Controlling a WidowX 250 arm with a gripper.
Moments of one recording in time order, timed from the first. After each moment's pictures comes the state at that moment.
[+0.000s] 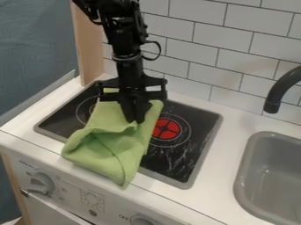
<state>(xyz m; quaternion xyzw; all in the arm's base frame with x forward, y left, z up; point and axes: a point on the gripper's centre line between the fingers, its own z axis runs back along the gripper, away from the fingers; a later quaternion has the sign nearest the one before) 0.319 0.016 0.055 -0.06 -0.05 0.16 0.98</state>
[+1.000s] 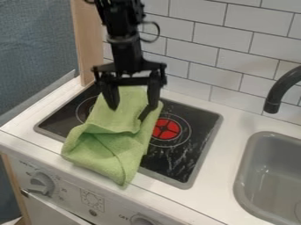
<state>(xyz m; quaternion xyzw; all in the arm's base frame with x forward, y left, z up) 0.304 0.019 0.094 -0.07 -0.07 0.15 0.98</state>
